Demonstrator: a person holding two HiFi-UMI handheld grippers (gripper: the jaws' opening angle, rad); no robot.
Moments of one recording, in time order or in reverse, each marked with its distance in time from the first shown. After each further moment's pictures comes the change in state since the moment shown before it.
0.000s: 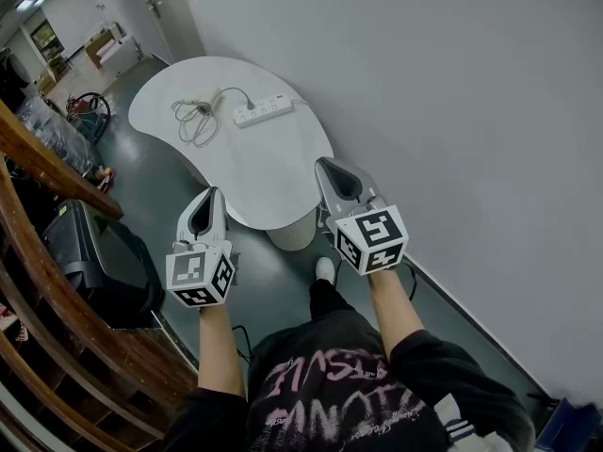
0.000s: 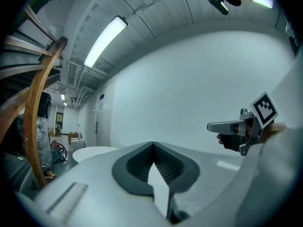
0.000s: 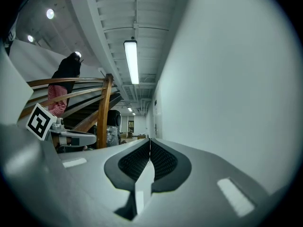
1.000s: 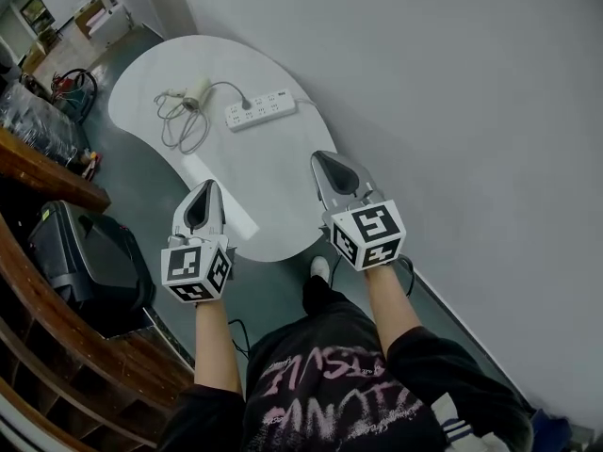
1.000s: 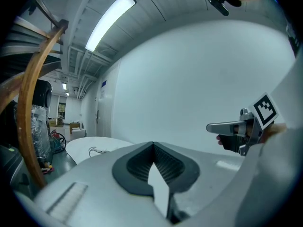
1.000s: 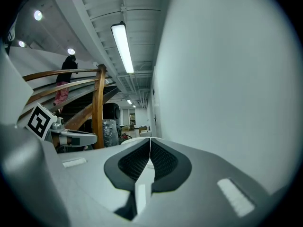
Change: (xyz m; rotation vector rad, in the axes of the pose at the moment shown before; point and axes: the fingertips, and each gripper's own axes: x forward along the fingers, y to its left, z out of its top) left arm 0.143 0.060 -0.046 -0.060 0.100 0.021; right arm 0.143 -0.071 -0.048 0.045 0.109 0.025
